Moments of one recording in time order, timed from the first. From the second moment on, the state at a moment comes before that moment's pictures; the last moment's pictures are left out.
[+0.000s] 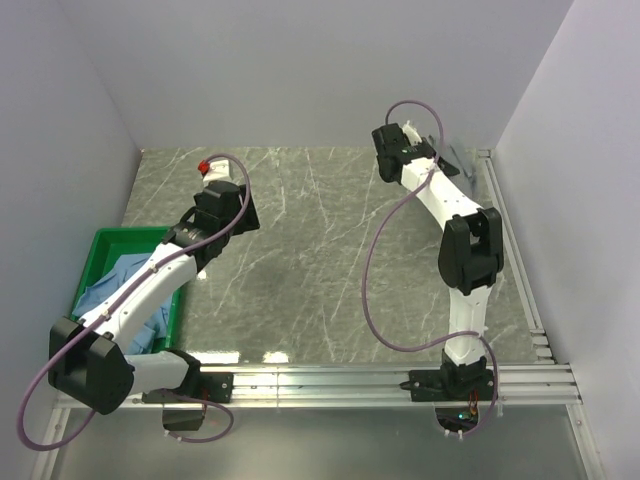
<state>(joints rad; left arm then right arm) -0.44 1.23 1.01 -0.37 -0.38 -0.46 0.32 2.05 1.83 -0.79 1.20 -0.34</state>
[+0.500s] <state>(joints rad) -0.44 1.23 1.01 -0.37 -0.40 -0.46 0.55 2.40 1.83 -0.92 1.36 -0.11</state>
